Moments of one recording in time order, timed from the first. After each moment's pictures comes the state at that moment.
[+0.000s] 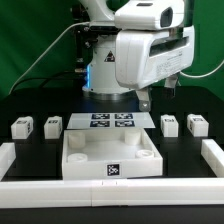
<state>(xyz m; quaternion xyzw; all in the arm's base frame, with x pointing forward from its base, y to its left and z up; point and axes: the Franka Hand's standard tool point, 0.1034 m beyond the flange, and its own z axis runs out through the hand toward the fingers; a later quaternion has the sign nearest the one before) 0.561 0.053 0.113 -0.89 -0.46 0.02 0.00</state>
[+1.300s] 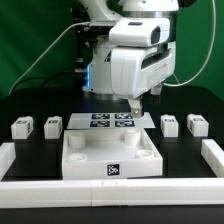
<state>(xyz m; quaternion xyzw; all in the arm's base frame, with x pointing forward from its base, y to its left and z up) 0.510 0.039 0.087 -0.86 -0.51 0.02 0.00</state>
